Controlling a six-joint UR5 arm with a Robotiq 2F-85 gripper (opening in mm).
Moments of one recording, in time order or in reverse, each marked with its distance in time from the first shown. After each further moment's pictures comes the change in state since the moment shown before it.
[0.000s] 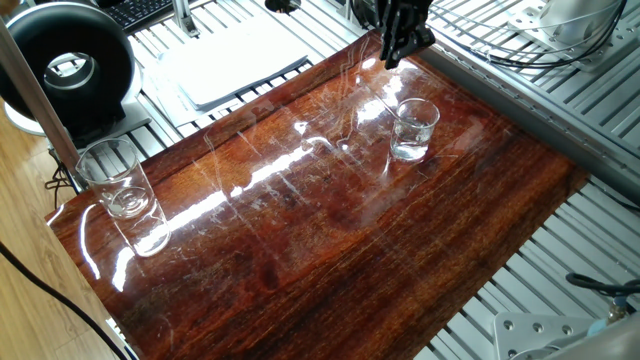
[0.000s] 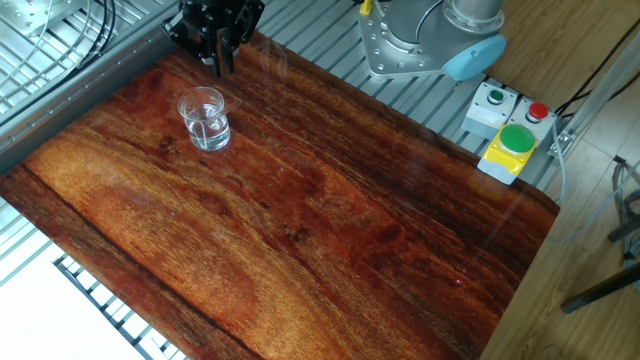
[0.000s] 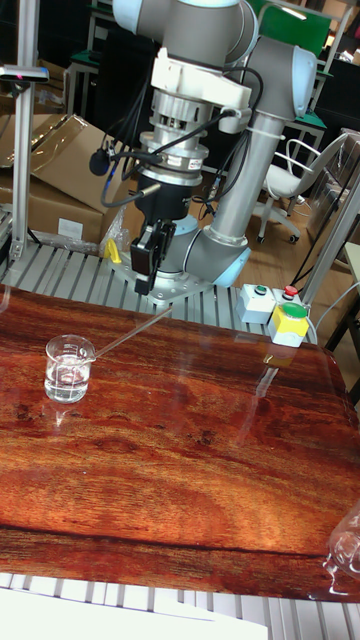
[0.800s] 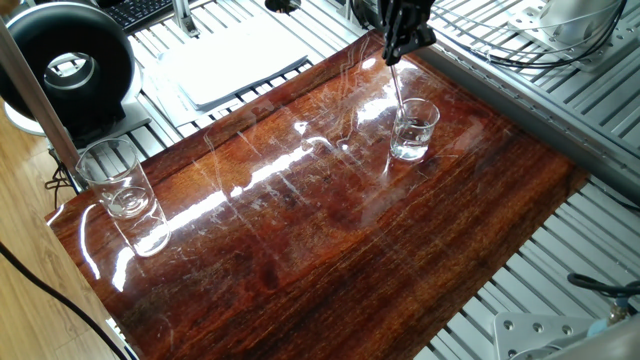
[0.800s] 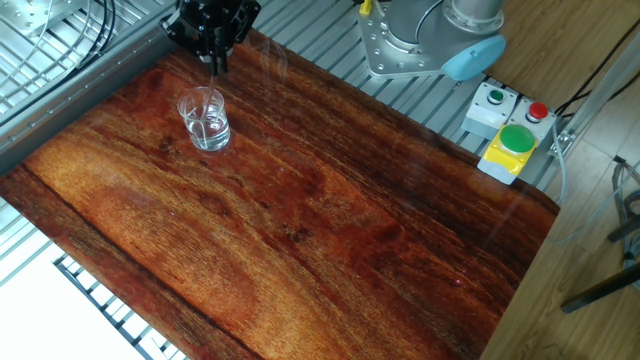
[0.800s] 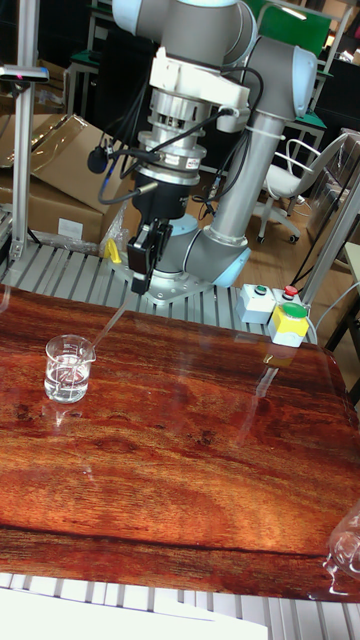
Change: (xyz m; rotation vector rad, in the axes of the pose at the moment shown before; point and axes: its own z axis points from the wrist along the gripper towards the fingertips) arm 0.002 -0.002 0.000 0.013 0.000 0.013
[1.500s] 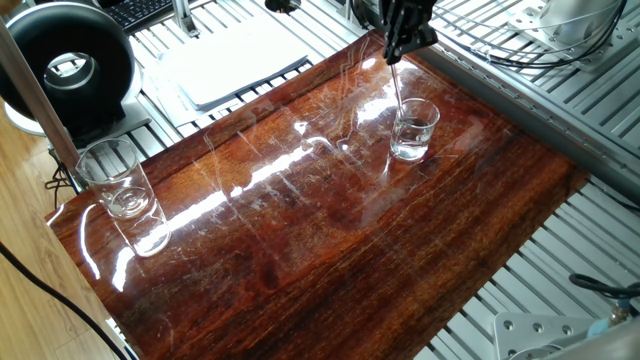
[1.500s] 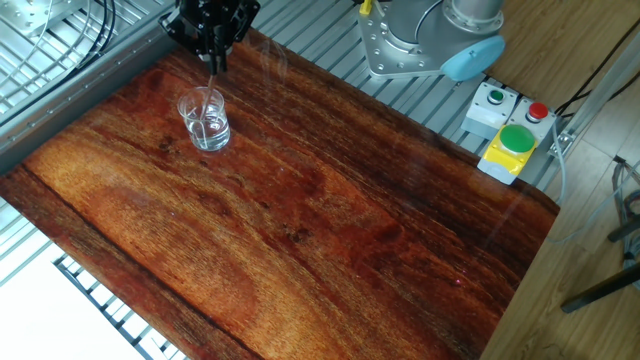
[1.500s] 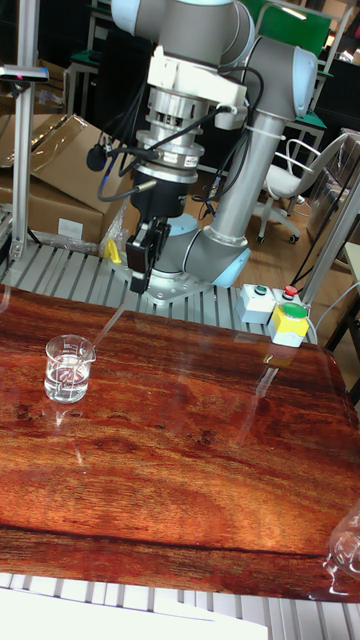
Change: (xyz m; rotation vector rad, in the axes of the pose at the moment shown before) arm 0.003 0.000 0.000 0.012 -0.008 -0.006
